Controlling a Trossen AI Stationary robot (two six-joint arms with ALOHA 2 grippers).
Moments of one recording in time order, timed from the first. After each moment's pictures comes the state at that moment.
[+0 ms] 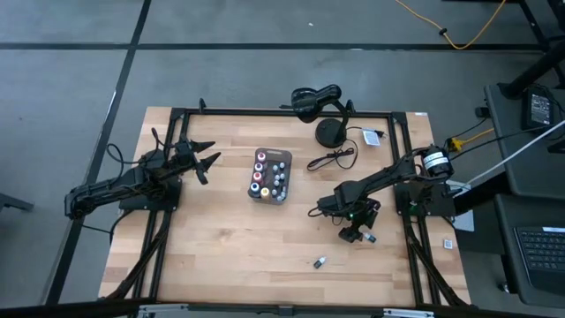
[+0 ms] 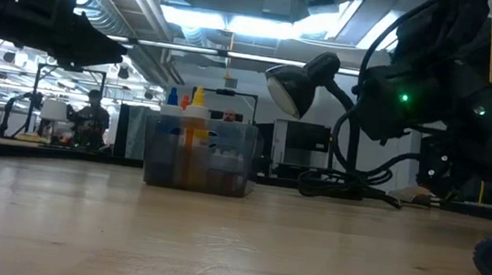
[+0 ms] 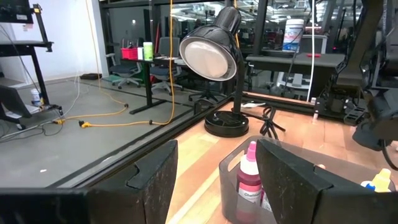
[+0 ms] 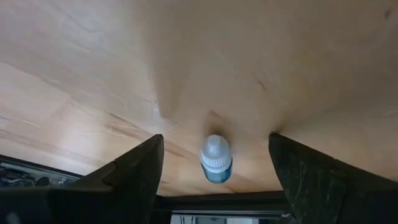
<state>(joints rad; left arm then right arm) 0.34 0.00 0.04 -0.03 -0.22 -0.04 0.19 1.84 0.89 -0.97 -0.57 0.76</state>
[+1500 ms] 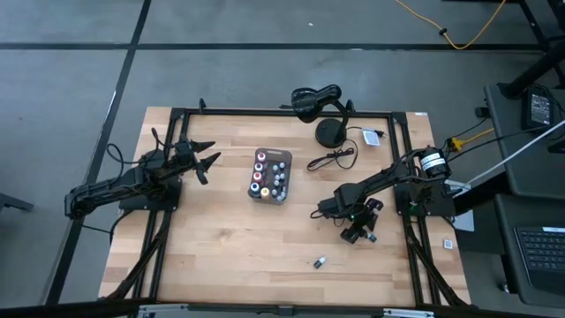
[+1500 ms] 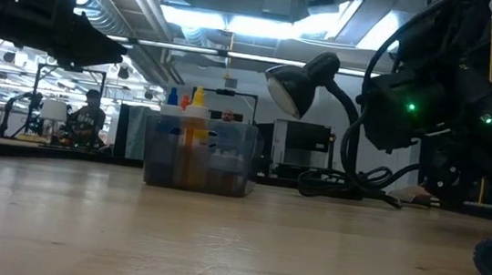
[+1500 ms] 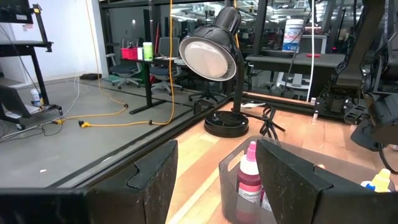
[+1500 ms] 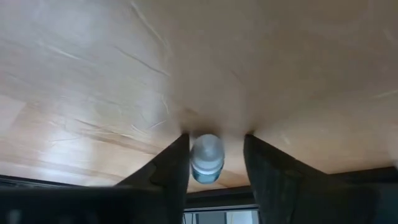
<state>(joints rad) 0.34 0.00 0.04 -0.03 -0.22 -0.04 0.20 1.87 0.88 -0.98 -0.54 0.80</state>
